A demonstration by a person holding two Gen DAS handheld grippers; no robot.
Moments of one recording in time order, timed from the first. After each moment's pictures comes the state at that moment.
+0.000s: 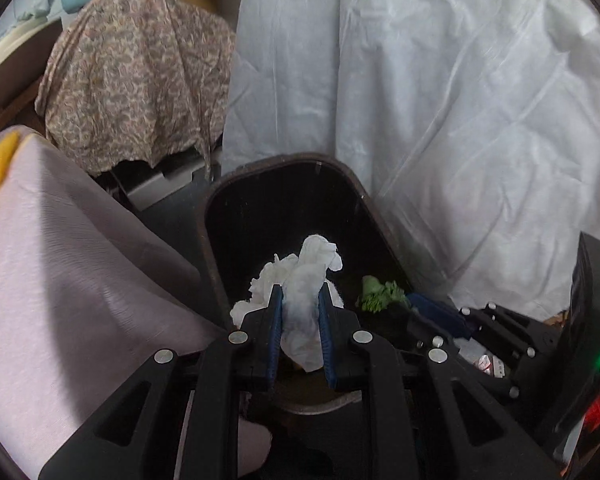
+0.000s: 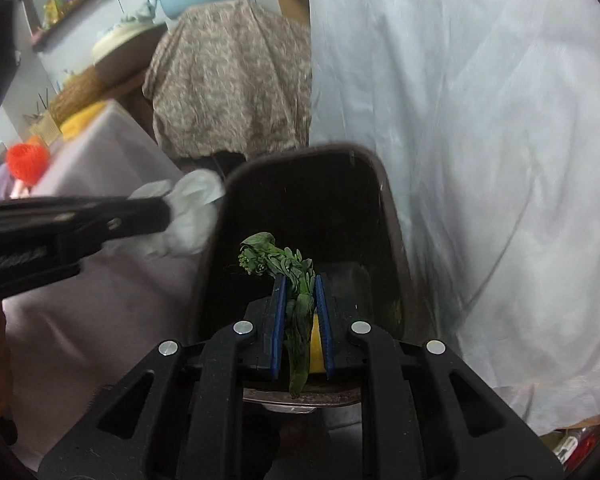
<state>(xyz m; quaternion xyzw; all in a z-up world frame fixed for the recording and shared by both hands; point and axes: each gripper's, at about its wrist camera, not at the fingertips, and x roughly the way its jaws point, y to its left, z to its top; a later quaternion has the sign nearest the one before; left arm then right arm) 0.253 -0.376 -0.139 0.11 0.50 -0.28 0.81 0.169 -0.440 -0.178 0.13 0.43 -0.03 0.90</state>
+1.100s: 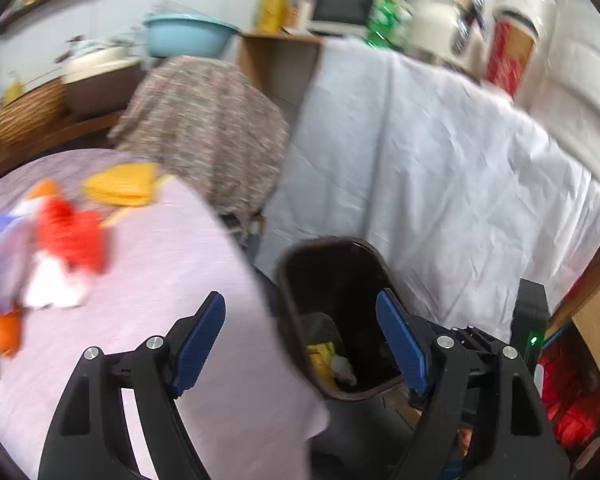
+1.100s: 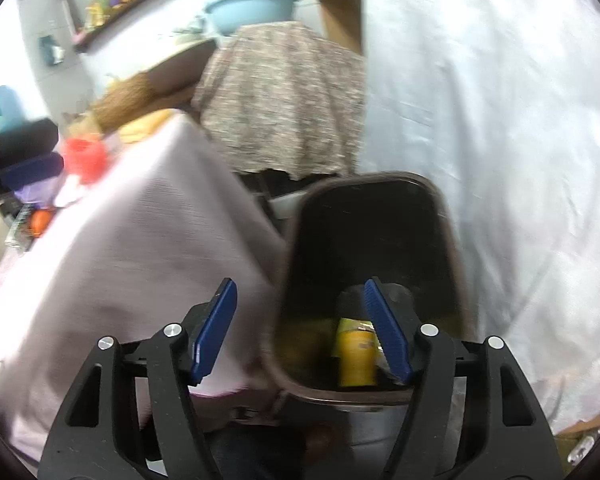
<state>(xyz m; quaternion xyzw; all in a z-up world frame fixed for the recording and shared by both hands) 0.209 -0.215 -0.036 0.01 0.37 -0.25 0.90 0.156 -0.386 -0.144 0.12 0.37 0.04 0.92</state>
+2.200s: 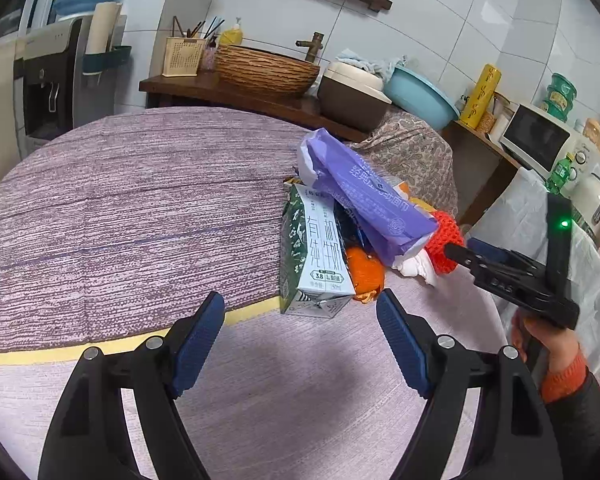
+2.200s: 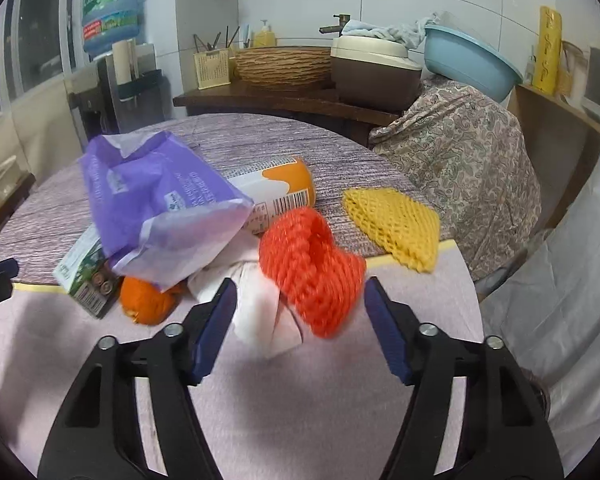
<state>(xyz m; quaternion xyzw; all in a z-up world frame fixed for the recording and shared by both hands) 0.169 0.086 -0.034 -0.16 0.34 -0.02 0.93 0.302 -0.111 -0.050 -0.09 0.34 0.20 0.91</state>
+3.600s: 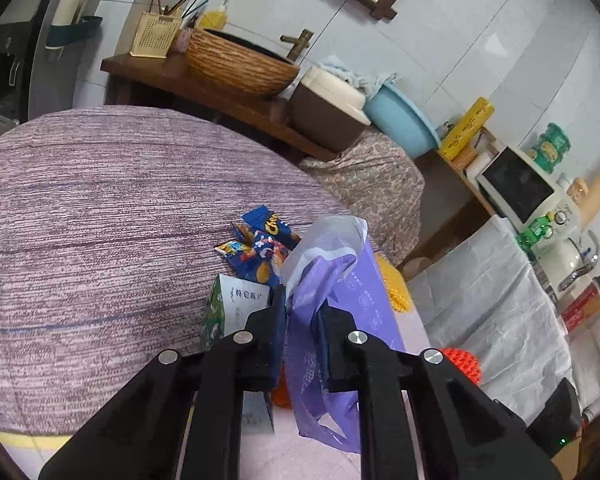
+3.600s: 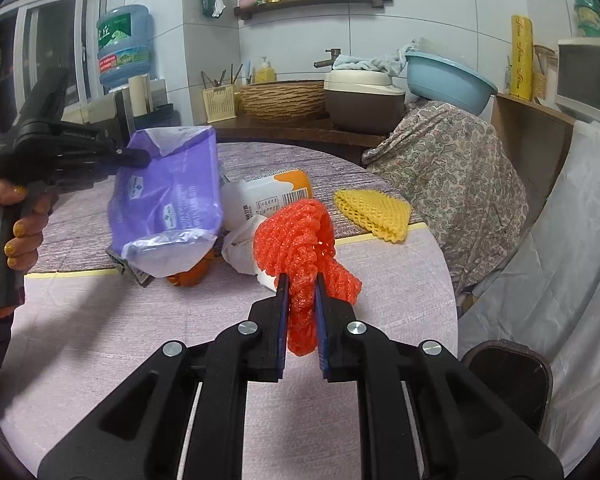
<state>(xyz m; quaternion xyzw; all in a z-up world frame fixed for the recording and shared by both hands) 0.251 0.083 0.004 -0.25 0.33 -0.08 0.91 0.216 -0.159 -0.036 -0.04 0.28 0.21 0.93</state>
